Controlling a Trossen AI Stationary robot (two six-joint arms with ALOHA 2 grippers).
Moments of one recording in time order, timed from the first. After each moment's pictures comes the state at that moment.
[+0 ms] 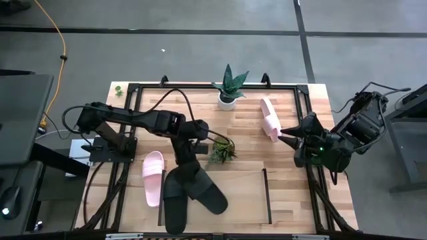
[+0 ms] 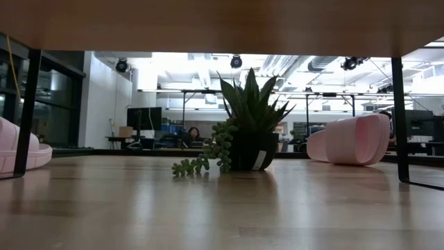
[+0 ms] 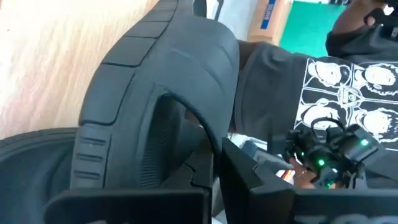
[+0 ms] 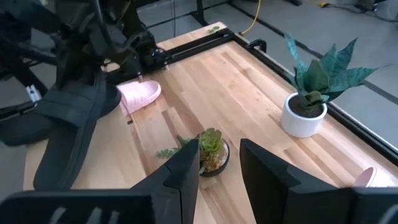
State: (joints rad) left arm 0.00 1.61 1.51 -0.87 0.85 -0.82; right arm 0.79 1.11 1.50 -1.31 0.94 0.99
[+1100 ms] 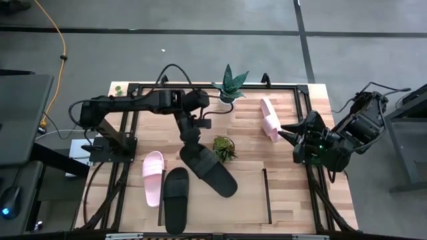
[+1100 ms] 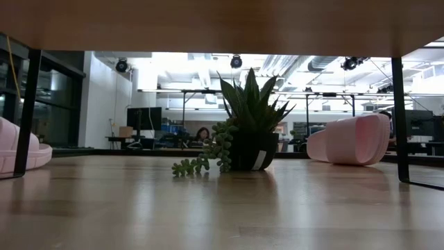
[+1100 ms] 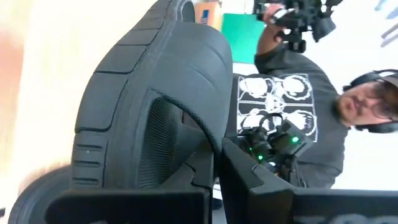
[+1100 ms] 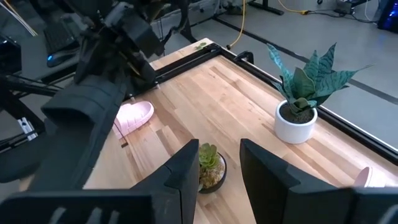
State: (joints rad) left arm 0.25 1.61 1.51 -0.78 1.16 -0.69; right arm 0.79 1.11 1.50 -1.32 1.02 1.08
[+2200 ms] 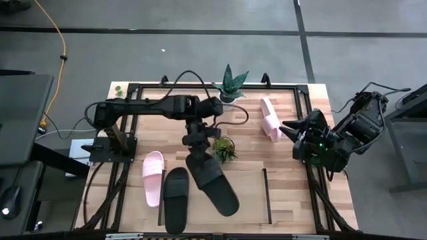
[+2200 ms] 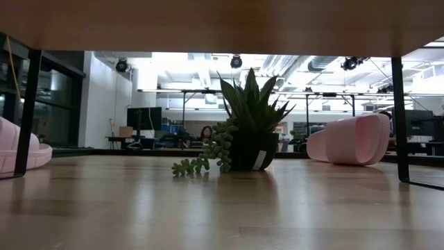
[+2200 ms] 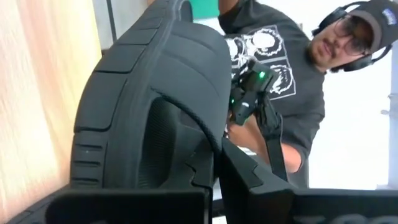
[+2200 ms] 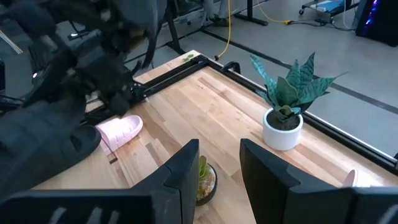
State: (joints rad) left arm 0.18 1.77 1.68 -0.82 1.35 -0.49; right arm 0.79 1.11 1.50 -1.37 1.09 1.15
